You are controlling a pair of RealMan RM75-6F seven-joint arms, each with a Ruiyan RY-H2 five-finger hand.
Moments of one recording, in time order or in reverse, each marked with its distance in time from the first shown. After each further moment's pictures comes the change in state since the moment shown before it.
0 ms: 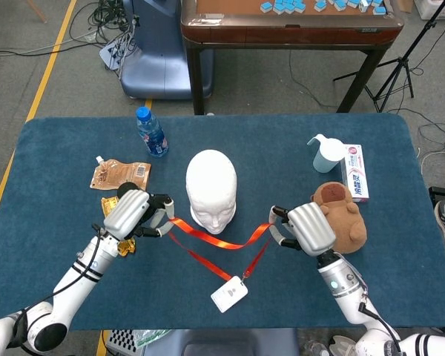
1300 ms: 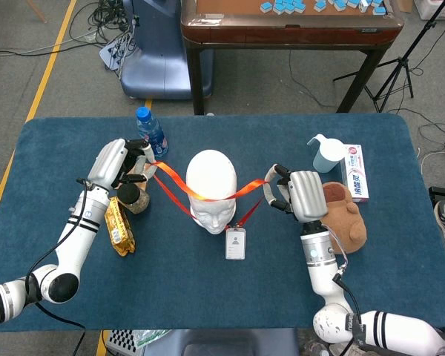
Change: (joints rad) left arm -0.149 -0.034 -0.150 0.229 -0.363 -0.035 0.025; right arm 0.090 -0.233 0.273 0.090 0.259 0.065 -0.085
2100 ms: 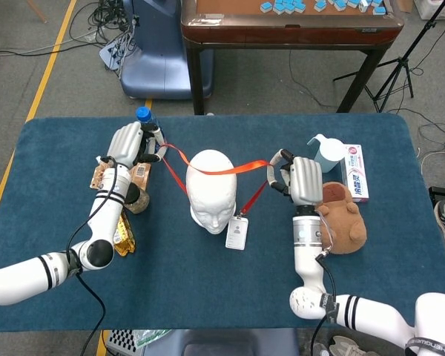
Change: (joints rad) left arm -0.219 -0.171 -0.014 0.287 -0.334 -0.028 0.282; right arm 0.097 -0.152 0.122 0.193 0.192 0.015 -0.060
